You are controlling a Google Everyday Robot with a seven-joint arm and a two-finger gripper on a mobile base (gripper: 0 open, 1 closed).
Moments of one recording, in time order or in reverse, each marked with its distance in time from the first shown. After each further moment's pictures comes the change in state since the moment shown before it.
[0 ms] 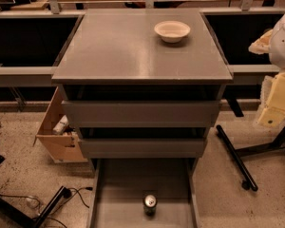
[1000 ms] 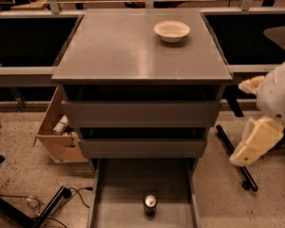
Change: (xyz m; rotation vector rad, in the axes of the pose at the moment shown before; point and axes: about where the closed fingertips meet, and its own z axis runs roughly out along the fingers) arm 0.002 0.041 0.068 -0.041 -0.183 0.115
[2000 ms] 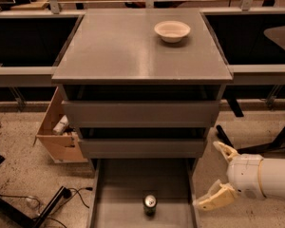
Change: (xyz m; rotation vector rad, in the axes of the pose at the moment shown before) arm 0.052 0.059 0.166 -0.001 -0.453 0.177
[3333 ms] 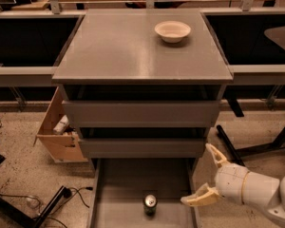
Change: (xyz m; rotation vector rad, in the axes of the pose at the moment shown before) arm 0.025 -0.018 0.055 0.098 -0.200 -0.046
